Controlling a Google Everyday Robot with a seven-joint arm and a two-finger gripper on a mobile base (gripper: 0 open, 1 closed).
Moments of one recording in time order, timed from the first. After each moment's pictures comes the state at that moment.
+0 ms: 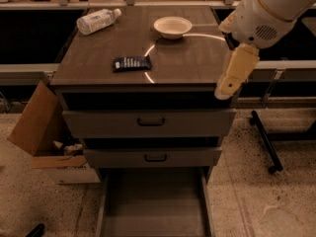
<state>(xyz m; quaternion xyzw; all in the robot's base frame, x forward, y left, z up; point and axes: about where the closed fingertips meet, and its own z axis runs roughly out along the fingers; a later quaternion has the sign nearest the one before) 0.522 -0.145 0.968 -0.63 0.74 0.02 0.23</state>
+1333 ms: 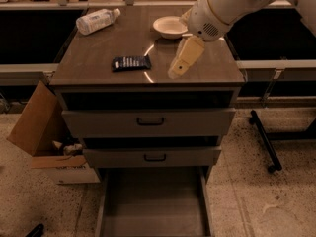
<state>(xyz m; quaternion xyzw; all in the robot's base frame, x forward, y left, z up) 0.622 -0.058 0.945 -0.62 0.71 0.10 0.33</state>
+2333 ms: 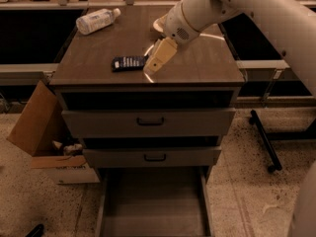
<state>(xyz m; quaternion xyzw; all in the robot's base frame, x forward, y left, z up) 0.675 0.002 0.919 -0.61 0.69 0.15 0.37</state>
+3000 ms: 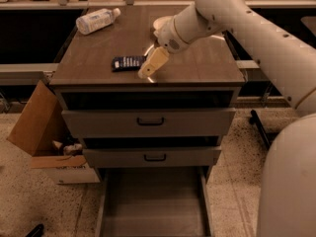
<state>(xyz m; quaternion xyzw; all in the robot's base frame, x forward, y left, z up) 0.721 0.015 0.868 -0.58 0.70 0.17 0.37</state>
